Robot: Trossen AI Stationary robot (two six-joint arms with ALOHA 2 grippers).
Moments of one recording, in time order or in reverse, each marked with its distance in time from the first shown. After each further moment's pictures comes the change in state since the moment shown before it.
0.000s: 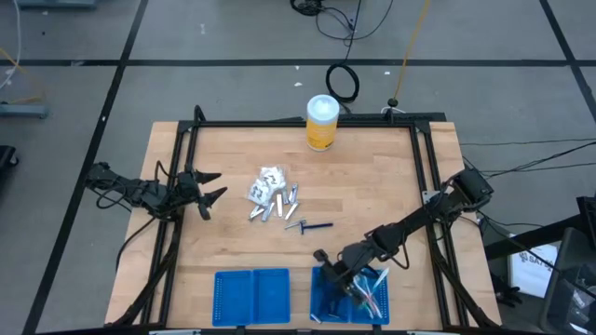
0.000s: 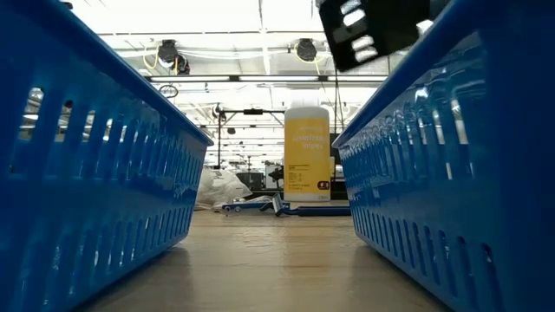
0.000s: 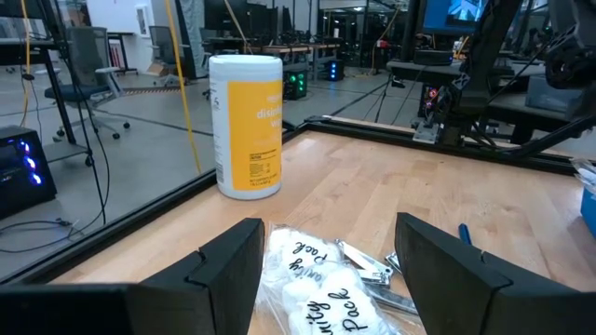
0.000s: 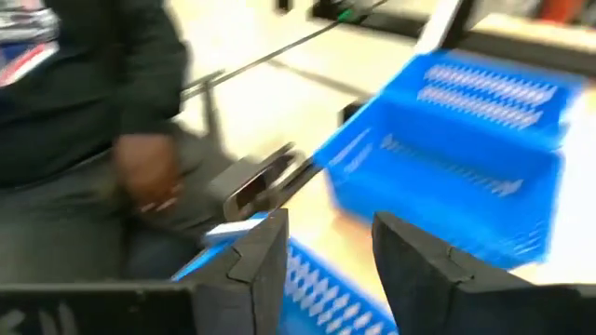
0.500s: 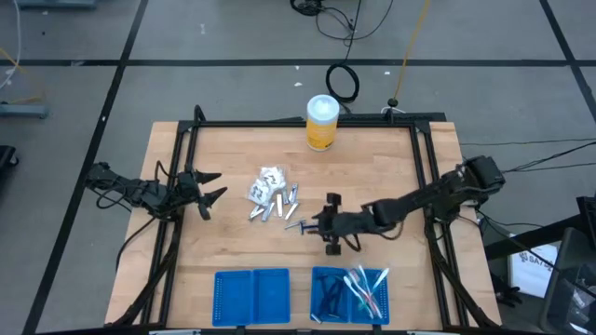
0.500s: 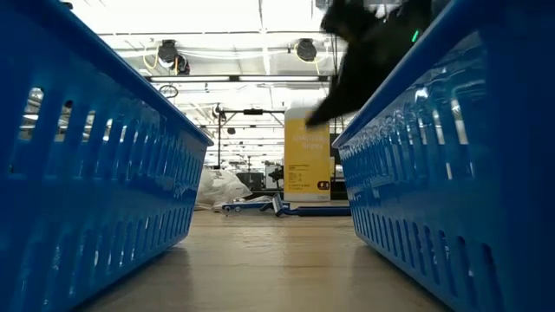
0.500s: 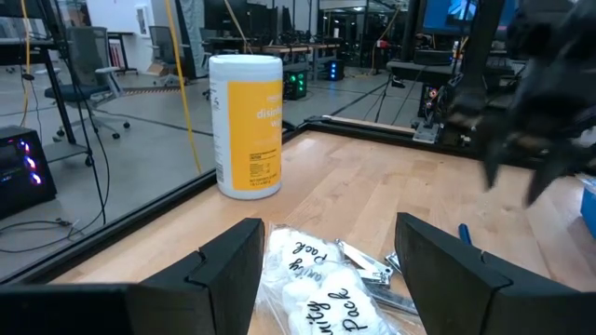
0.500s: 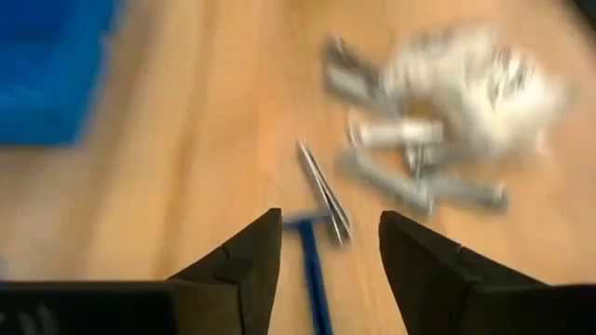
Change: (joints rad) left arm 0.000 0.000 0.000 0.000 0.000 0.000; right arm -0.219 -0.140 0.000 -0.489 0.532 0.111
